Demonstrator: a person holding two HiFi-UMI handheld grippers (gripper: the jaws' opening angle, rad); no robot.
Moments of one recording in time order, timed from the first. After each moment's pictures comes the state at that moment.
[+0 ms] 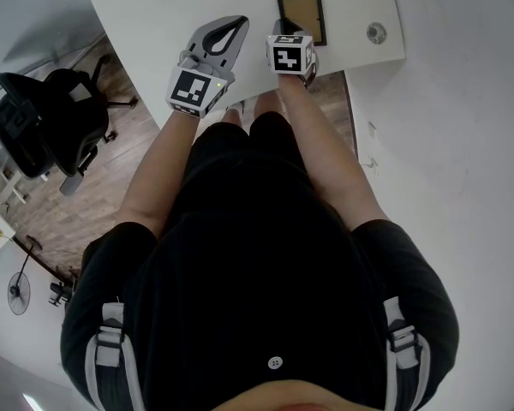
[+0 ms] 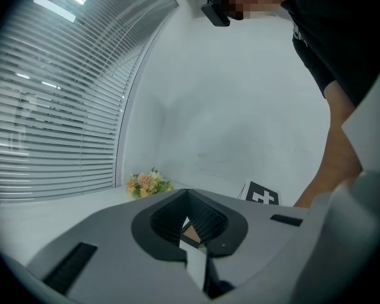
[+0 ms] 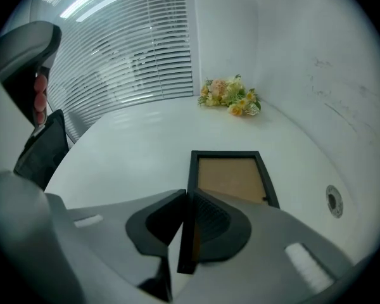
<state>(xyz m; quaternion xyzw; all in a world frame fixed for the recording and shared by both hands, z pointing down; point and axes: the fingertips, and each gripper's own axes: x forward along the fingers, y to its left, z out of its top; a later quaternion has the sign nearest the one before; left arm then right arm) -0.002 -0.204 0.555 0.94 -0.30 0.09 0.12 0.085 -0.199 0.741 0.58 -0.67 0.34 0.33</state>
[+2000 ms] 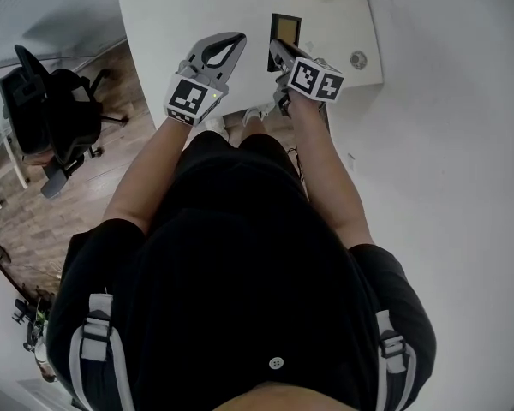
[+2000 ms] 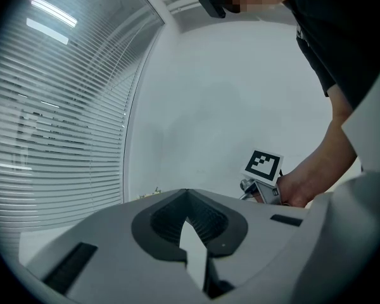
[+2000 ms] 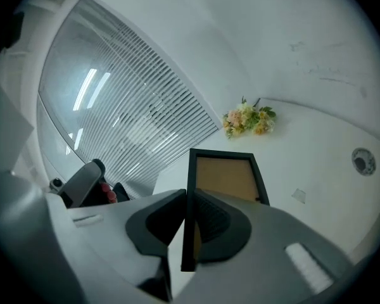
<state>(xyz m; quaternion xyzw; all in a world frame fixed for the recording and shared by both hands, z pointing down) -0.038 -0.174 0.476 0.94 -0.33 0.06 0.06 0.046 -0.181 0.593 0.49 -0.74 0.46 0.06</state>
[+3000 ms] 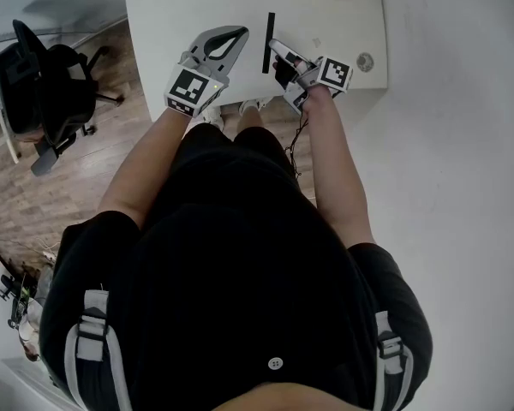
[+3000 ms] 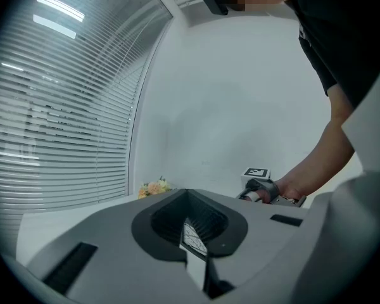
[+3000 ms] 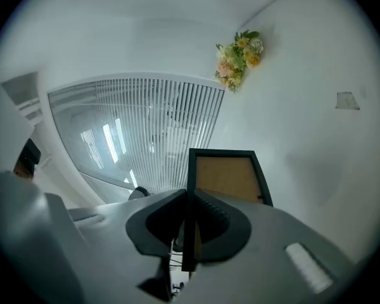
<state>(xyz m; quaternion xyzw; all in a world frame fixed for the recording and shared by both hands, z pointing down) -0.040 -0.174 0.512 0.93 -0.35 0.08 0.09 0.026 -0.169 0.605 0.25 -0.70 0.65 -0.14</state>
